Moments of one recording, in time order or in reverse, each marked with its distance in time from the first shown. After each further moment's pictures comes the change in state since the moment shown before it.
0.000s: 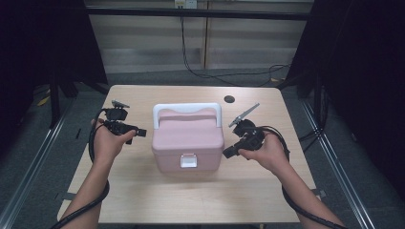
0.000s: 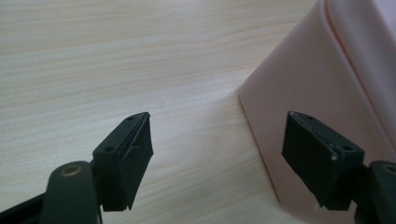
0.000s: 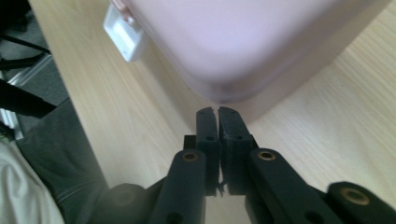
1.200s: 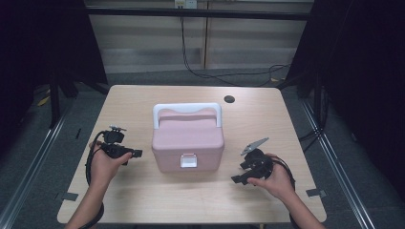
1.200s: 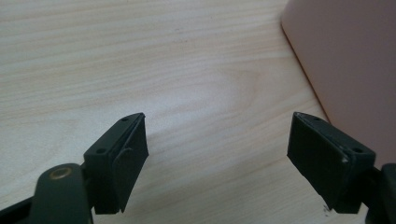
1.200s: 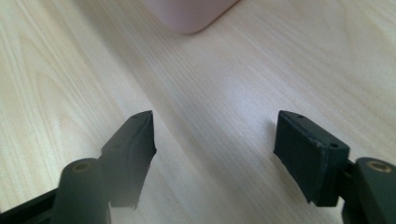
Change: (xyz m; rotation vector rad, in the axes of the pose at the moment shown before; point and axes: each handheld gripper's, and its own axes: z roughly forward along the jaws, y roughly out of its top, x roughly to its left) left arm 0.023 -0.065 0.035 0.010 -0.001 0.048; right arm -0.033 -0.095 0.064 -0.033 -0.104 0.010
